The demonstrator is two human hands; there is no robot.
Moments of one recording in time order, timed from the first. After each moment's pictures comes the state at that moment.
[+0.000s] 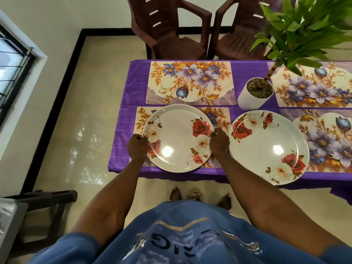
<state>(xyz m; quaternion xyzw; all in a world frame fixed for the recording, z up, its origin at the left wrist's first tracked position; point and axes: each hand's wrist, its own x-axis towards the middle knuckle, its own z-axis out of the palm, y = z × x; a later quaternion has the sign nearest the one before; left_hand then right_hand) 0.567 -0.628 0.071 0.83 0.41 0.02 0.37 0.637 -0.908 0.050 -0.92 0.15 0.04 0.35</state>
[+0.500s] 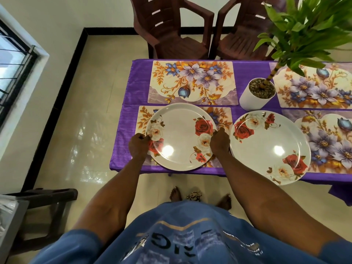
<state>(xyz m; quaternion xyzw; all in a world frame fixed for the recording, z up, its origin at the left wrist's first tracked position) 0.568 -0.619 0.062 0.83 0.40 0.01 0.39 0.640 -0.902 0.059 -0.93 0.18 0.09 0.30</state>
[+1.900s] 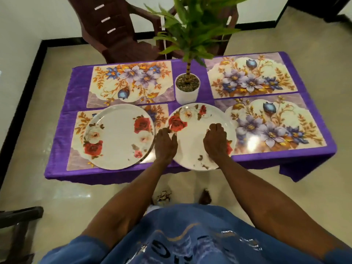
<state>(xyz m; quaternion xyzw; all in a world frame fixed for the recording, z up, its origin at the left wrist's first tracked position) 0.589 -0.969 0.082 0.93 0.14 0.04 0.35 0.615 -1.155 0.088 -0.98 0.06 -0.06 0.18</state>
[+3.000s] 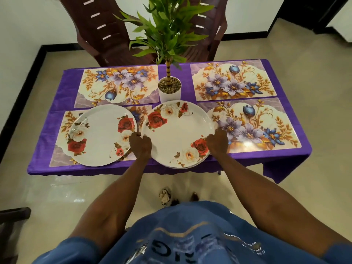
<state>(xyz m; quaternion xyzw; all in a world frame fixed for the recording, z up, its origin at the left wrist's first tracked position) 0.585 -0.983 0.100 0.79 0.40 0.08 0.46 0.613 -1.245 0.103 -0.89 0.24 0.05 0.39</state>
